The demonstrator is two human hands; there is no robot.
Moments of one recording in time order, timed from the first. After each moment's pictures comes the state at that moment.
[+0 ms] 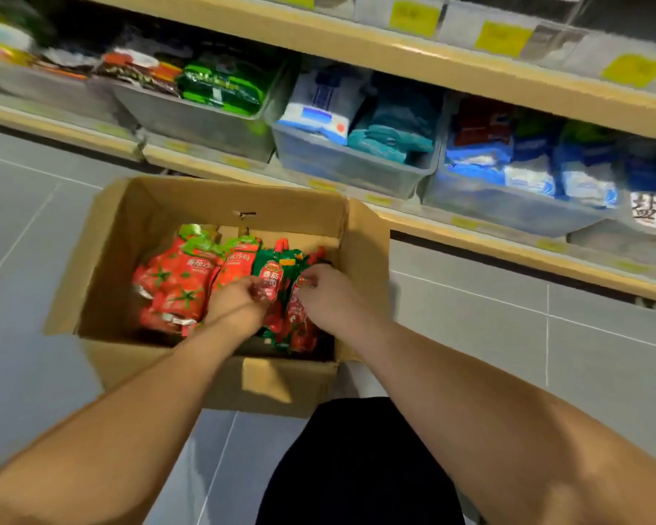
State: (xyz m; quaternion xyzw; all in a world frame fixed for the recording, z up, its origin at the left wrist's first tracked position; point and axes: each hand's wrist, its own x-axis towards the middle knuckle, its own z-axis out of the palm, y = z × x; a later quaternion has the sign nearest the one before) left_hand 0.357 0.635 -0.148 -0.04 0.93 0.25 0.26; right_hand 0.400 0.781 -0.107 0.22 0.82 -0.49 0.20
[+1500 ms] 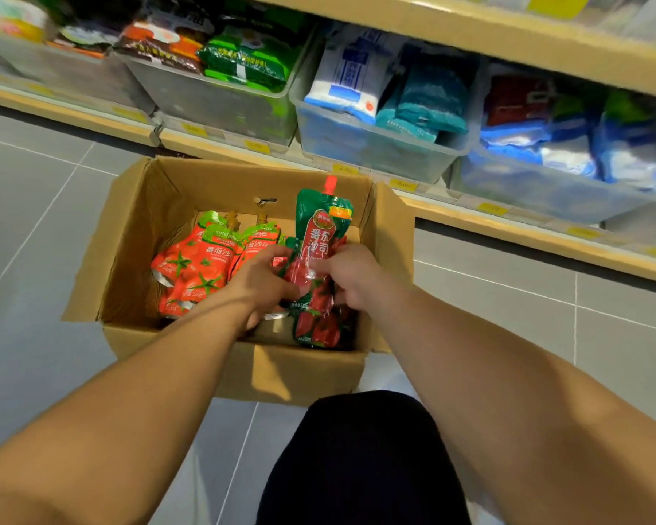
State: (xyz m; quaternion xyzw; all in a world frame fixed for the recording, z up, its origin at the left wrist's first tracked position) left_hand 0.346 0.628 -0.130 -0.11 0.75 0.54 0.37; right_hand 0.365 0.767 -0.125 0.39 0.60 -0.66 0.23
